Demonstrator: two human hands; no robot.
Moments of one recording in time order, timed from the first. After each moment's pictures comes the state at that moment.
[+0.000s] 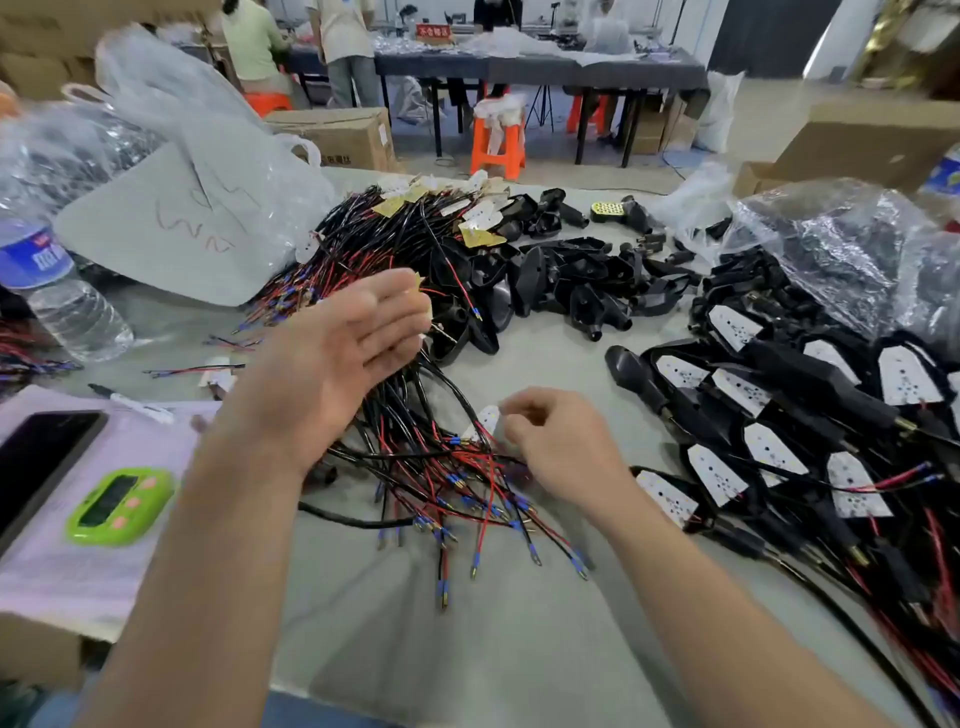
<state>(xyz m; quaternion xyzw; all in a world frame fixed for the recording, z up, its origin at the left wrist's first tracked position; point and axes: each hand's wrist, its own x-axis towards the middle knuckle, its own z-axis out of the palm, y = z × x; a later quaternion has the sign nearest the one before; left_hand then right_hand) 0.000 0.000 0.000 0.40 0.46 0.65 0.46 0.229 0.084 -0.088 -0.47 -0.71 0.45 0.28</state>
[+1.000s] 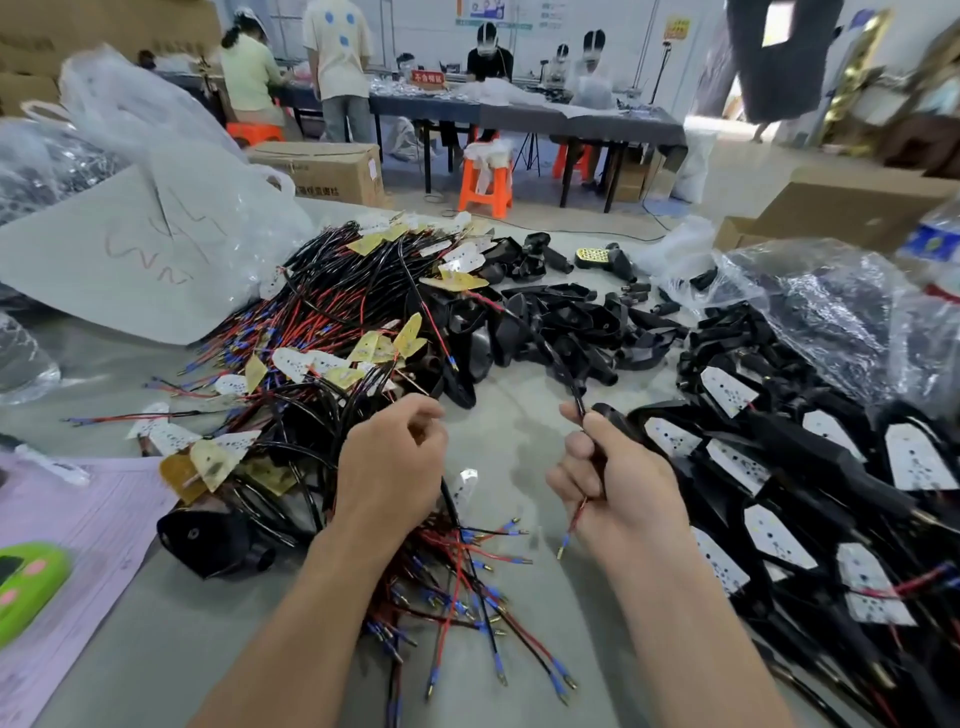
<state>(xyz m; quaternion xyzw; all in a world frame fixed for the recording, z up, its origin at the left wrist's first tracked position) 0.067 0.075 -0.107 0.46 0.77 0.44 0.06 0.251 0.127 -0.068 -0.36 -0.26 0.75 0.49</state>
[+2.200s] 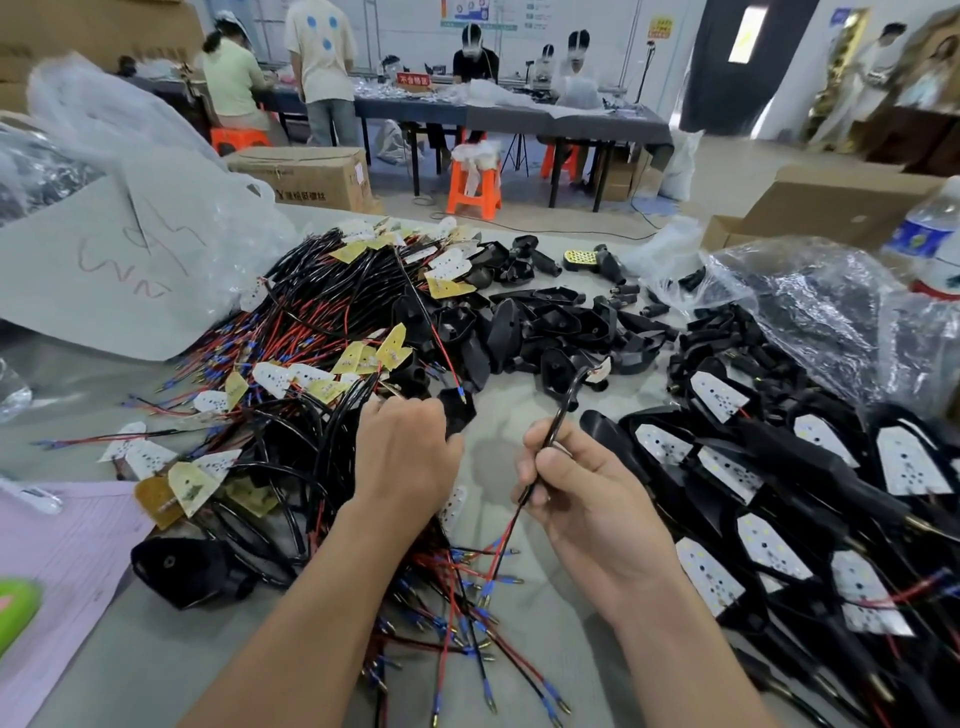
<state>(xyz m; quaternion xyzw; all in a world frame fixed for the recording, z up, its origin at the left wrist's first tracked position) 0.071 0.119 -0.109 0.56 0.78 0.24 -0.11 0.261 0.115 -0.075 -0.23 -0.43 0.77 0.40</state>
